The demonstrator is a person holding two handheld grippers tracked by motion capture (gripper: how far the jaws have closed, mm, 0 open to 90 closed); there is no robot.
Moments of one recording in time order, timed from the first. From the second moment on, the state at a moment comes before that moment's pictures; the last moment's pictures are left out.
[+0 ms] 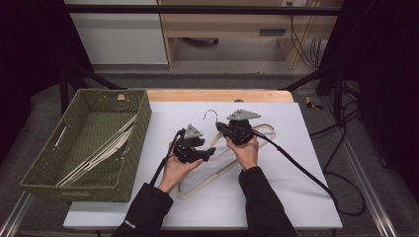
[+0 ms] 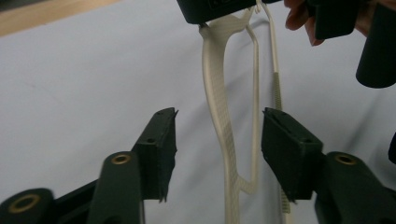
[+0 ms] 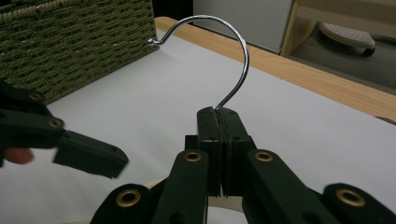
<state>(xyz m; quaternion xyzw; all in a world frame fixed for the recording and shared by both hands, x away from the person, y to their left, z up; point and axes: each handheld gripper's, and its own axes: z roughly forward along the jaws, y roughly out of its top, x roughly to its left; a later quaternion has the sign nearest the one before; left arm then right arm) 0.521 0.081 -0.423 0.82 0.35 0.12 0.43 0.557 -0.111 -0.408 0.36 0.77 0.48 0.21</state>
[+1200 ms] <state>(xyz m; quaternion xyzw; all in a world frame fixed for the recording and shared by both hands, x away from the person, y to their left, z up) 0.478 0.084 -0.389 0.83 0.30 0.12 0.46 0.457 -0.178 -0.385 0.33 0.74 0.55 0.19</state>
